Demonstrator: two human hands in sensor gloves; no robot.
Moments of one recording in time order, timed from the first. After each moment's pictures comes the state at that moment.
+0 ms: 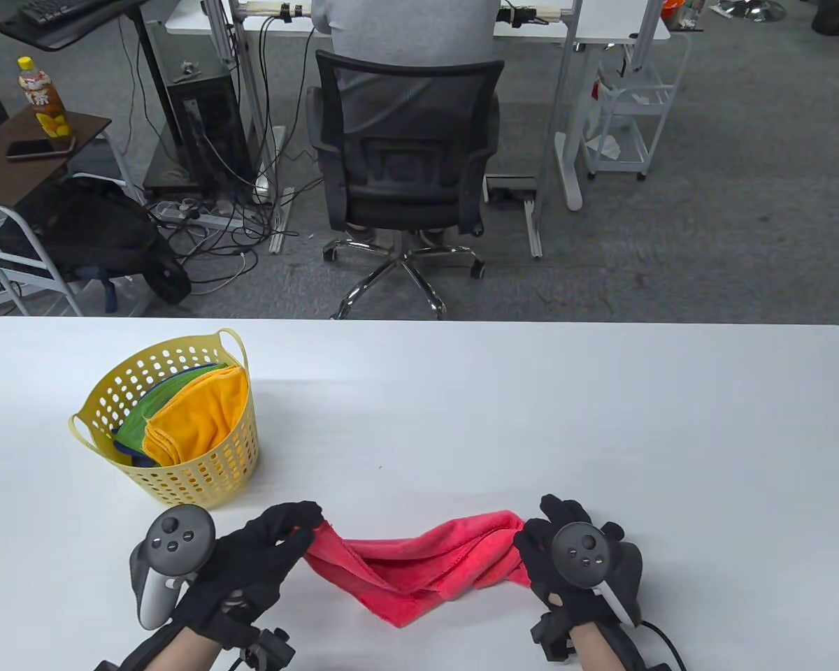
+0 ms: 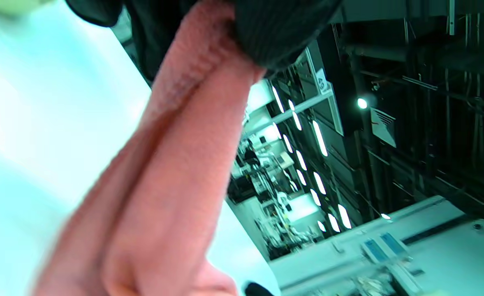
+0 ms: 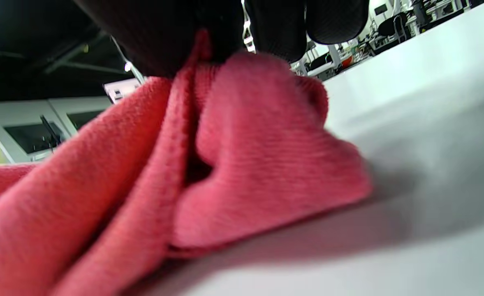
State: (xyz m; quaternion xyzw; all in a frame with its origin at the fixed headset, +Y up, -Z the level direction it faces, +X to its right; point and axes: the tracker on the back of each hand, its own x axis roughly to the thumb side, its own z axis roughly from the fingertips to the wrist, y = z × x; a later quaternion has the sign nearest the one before) left_hand -0.254 -0.694 -0.257 -0.05 -0.07 0.50 0.86; right_hand 0.191 -0.768 -0.285 0.02 -0.06 0.96 0.27
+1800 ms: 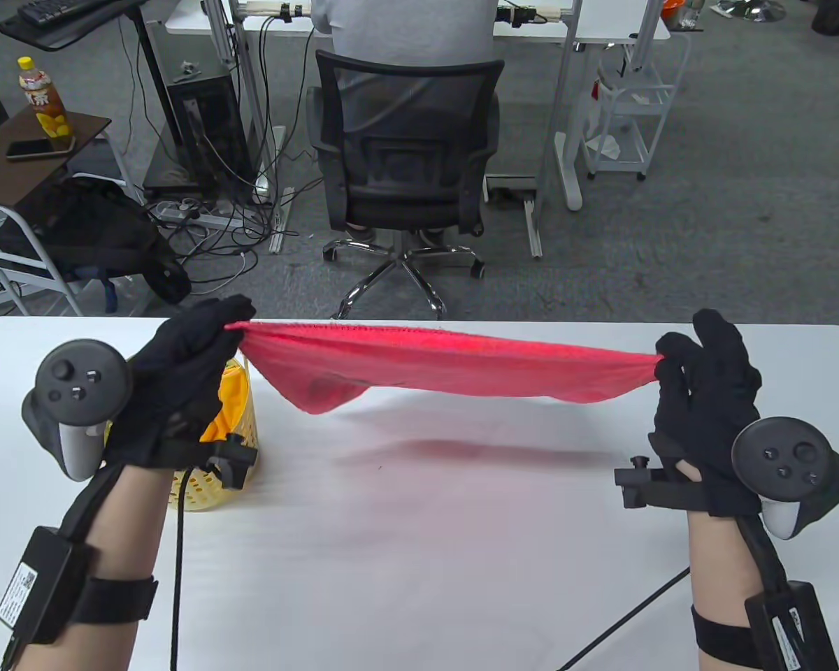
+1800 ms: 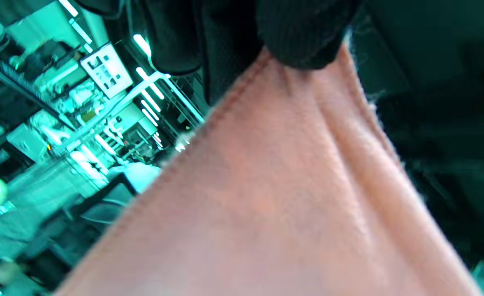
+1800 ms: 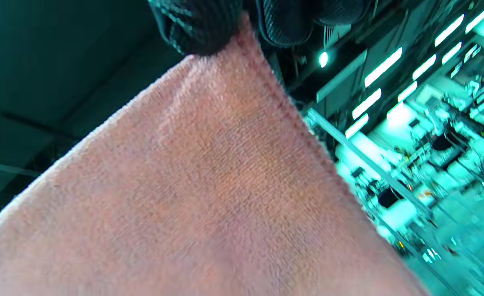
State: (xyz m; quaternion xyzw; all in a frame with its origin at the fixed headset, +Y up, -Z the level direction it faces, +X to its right) left_hand -0.287 -0.522 -0.318 0.20 -0.06 0.38 0.90; right_hand 0.264 -0.545 -0.302 0.04 -0.30 0.88 0.38
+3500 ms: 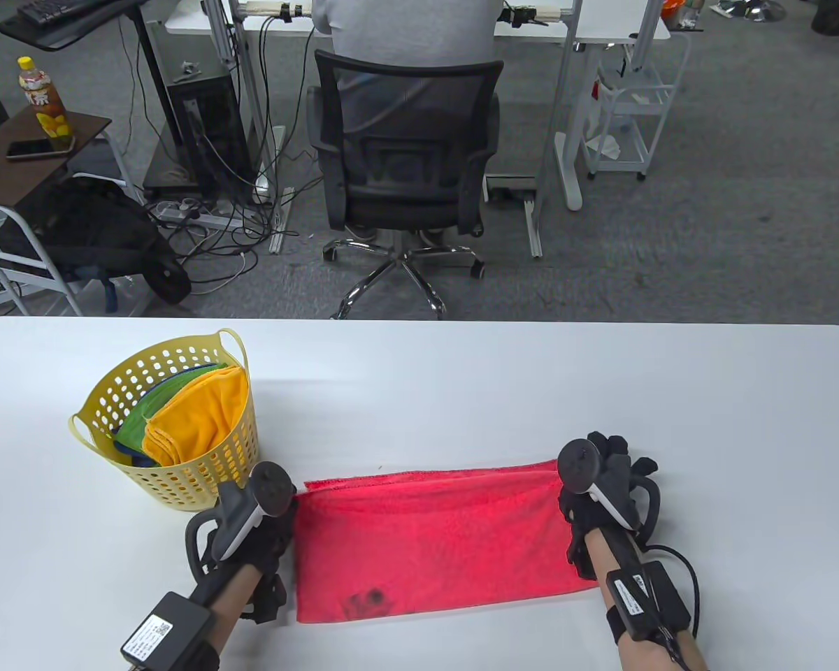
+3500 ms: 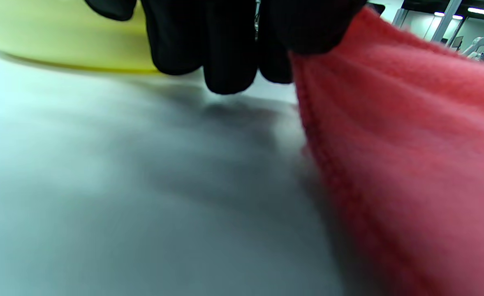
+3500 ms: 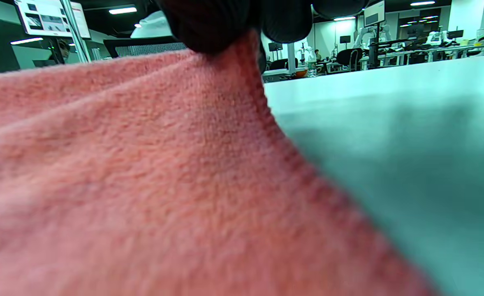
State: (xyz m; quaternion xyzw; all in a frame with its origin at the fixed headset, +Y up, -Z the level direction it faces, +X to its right) left_hand -0.243 -0.782 -0.347 -0.11 0.12 0.09 0.98; right_hand 0.217 -0.789 -0.398 -0.06 0.00 0.99 0.08
